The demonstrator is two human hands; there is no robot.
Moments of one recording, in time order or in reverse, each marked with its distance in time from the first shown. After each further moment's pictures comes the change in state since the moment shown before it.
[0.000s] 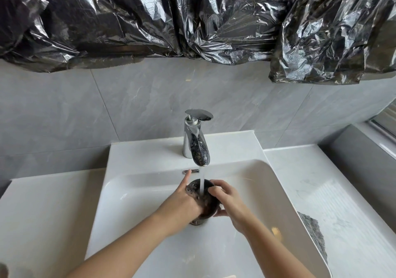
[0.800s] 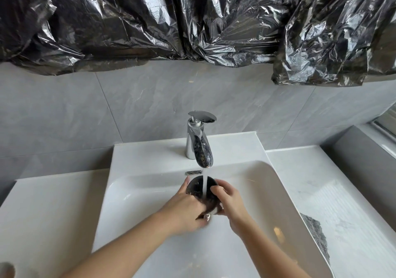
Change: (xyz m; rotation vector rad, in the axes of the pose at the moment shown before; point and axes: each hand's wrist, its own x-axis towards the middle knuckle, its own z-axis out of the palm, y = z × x) left_hand 0.008 -0.003 0.014 -0.489 -0.110 -0.064; right_hand 0.006 0.007 0.013 0.105 0.110 -0.039
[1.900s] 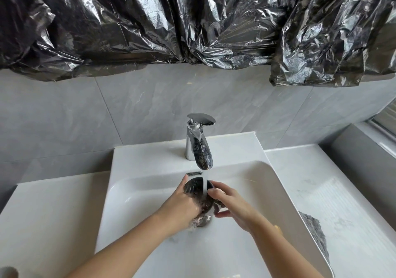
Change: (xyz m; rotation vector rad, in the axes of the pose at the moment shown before) left_hand -0.007 -0.010 0.003 0.281 0.098 0.075; right_hand 0.004 -0.009 -0.018 -0.187 -0.245 0.093
